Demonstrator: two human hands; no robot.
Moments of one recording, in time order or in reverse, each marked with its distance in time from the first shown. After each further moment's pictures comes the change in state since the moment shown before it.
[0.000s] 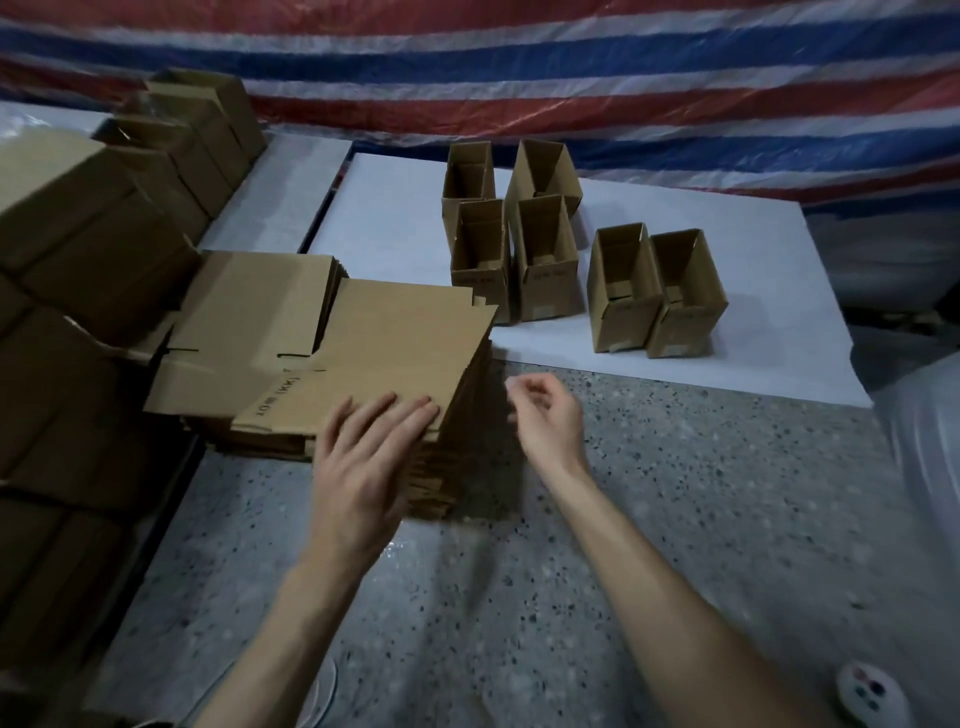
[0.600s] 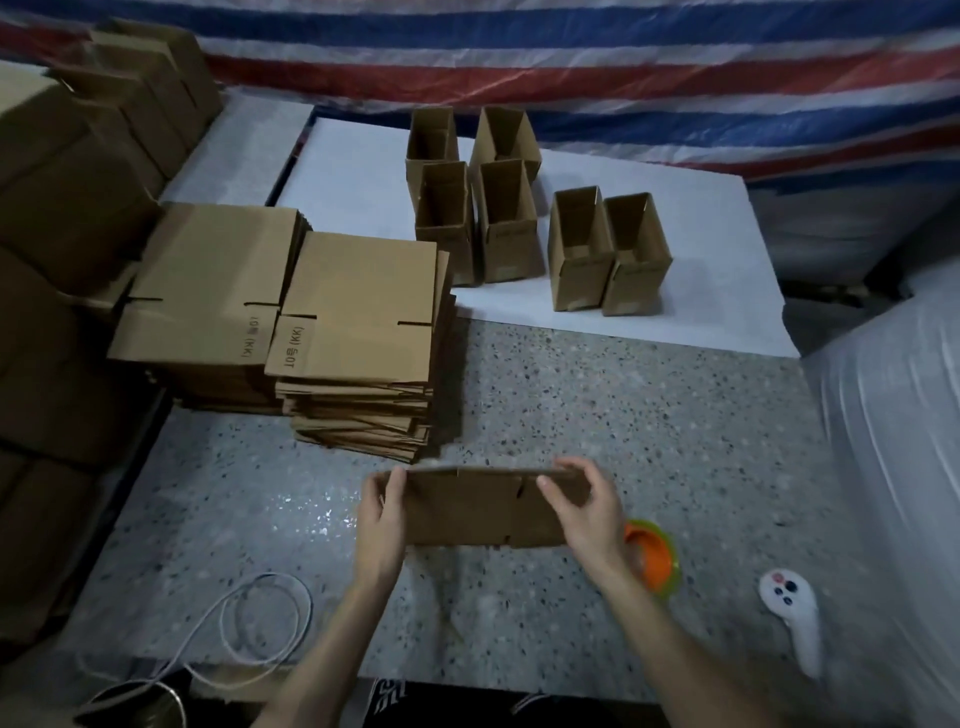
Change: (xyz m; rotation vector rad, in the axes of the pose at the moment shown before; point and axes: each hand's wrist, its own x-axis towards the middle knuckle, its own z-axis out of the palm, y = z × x) left_hand -0.125 0.053 0.065 -0.787 -0.131 -1.196; right_hand -0.115 0.137 -0.101 -0.250 0.070 -0.024
